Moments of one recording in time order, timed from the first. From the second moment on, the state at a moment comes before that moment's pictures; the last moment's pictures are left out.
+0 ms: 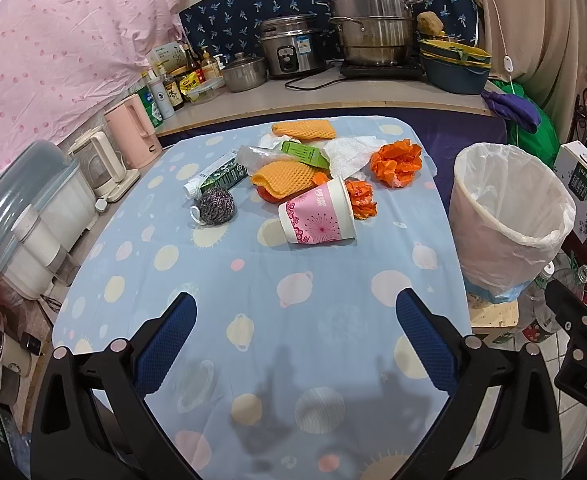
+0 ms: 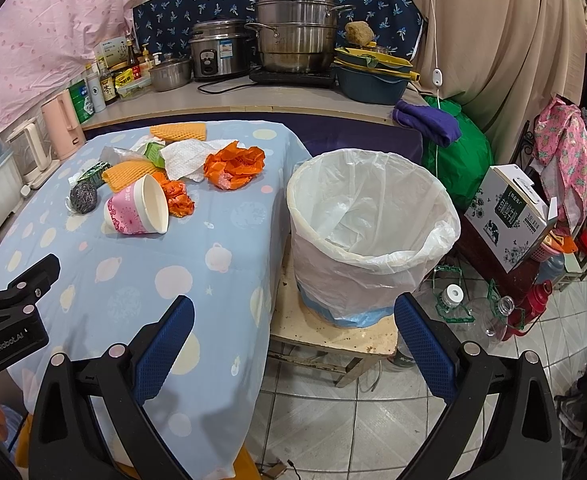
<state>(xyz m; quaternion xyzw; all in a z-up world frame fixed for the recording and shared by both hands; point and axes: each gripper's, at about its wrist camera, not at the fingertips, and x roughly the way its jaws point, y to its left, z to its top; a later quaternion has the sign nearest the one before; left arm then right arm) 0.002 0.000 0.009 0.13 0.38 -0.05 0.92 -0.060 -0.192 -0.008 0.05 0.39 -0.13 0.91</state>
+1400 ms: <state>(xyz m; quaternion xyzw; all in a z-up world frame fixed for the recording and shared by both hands) 0.160 0.064 -0.040 0.03 0.43 -0.01 0.90 0.131 -0.174 -0.034 0.05 0.36 -0.13 0.92</state>
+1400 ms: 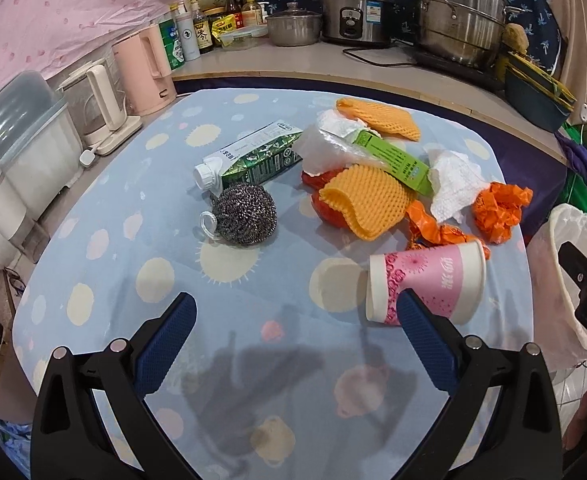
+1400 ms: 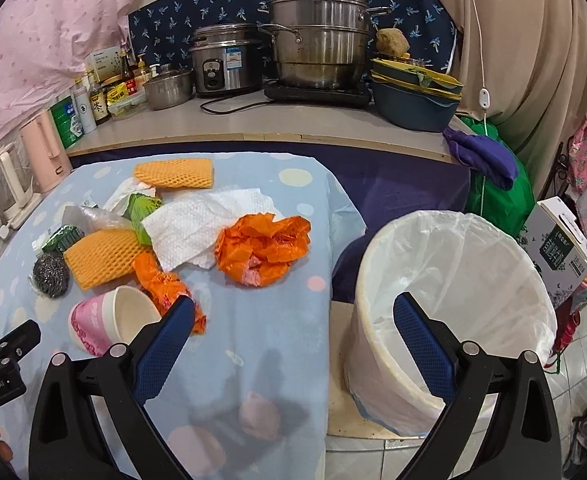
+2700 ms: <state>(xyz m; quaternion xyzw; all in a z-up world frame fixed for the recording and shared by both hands) 0.243 0.069 -0.062 -0.05 0.46 -0.05 0.89 0.203 -0.162 -0.083 0.07 0.41 -0.09 0.91</state>
